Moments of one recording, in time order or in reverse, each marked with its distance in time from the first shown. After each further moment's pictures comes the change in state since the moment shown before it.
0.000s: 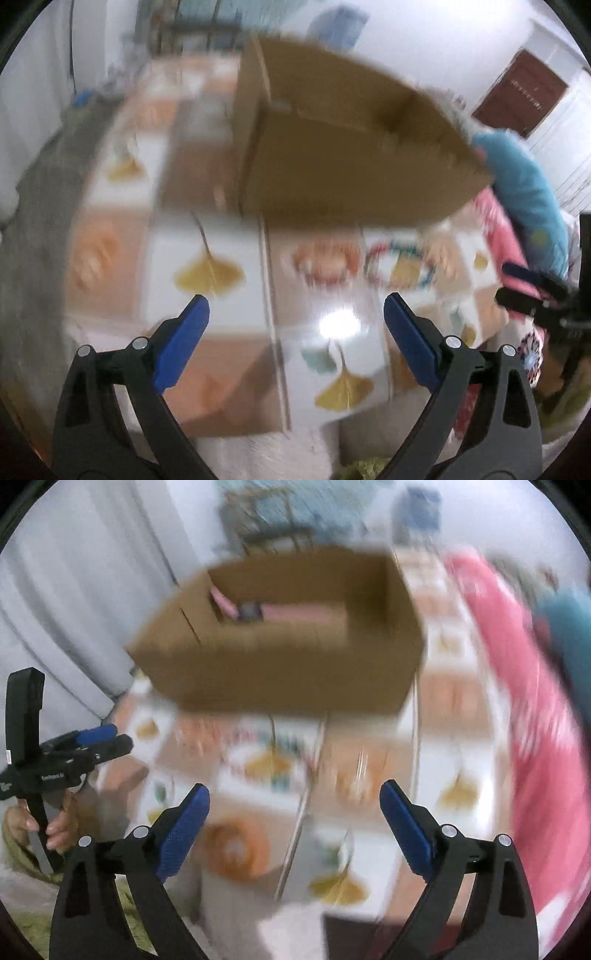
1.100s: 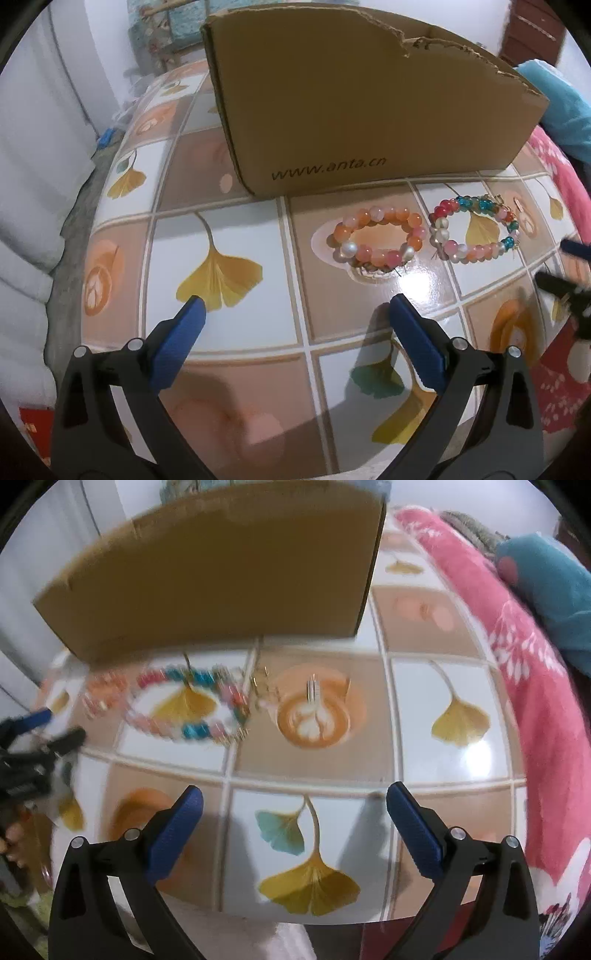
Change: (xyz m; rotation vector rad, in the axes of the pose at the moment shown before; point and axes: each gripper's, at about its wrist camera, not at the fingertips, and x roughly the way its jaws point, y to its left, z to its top) left arm 0.042 -0.010 -0.009 0.198 -0.023 0.278; right arm 0.034 -0.014 -0.012 0.007 -0.077 -0.149
